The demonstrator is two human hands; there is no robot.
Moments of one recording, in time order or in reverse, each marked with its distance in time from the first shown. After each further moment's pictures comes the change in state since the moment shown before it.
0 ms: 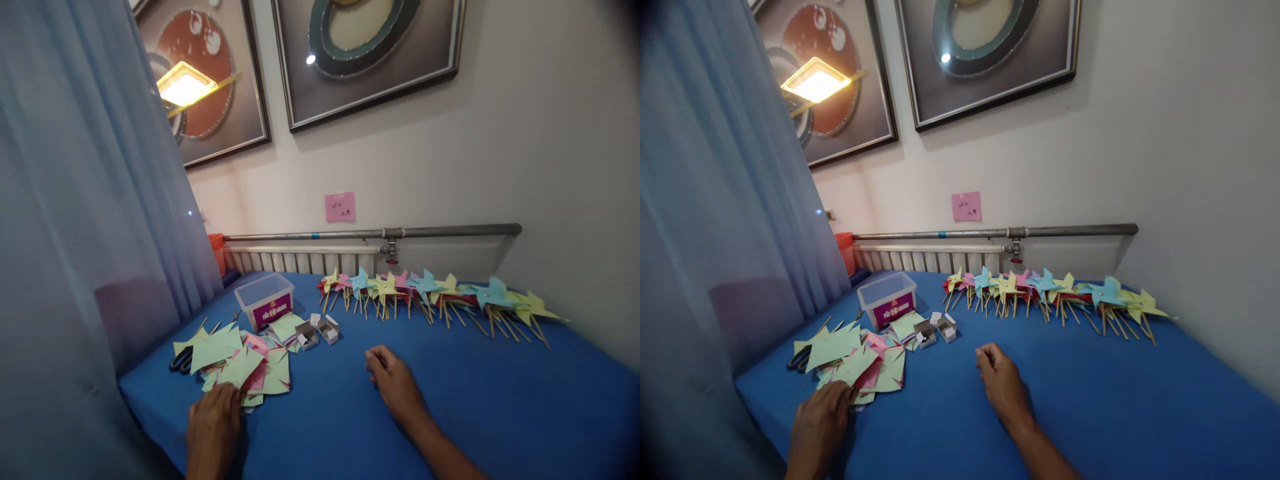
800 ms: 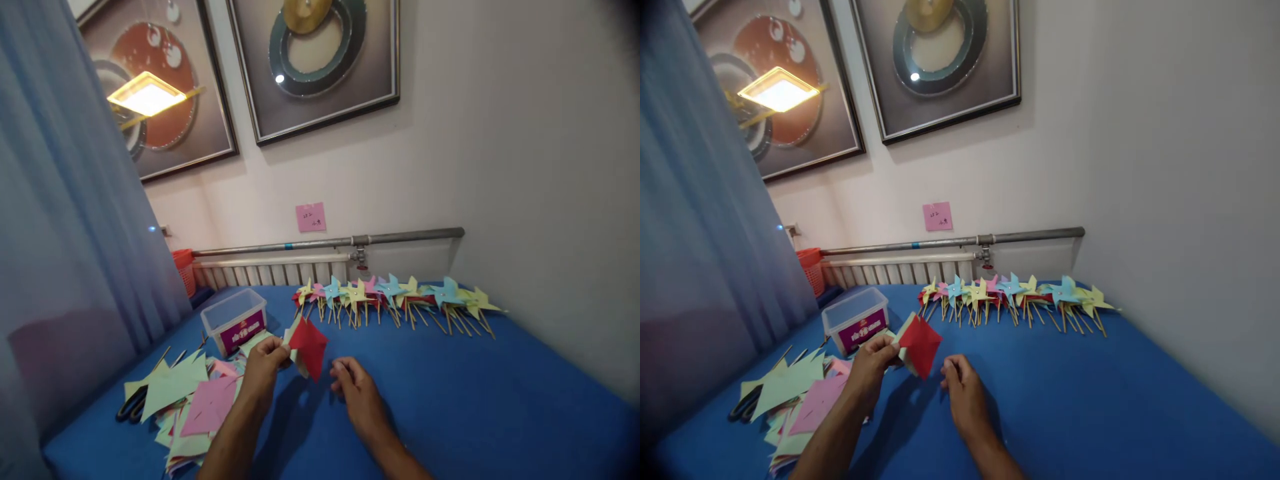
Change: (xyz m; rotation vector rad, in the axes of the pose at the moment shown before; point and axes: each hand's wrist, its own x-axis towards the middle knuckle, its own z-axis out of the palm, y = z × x) left_hand 0.097 0.194 -0.007 -1.228 -0.289 -0.127; right_hand -0.002 0.005 0.019 0.193 0.041 0.030
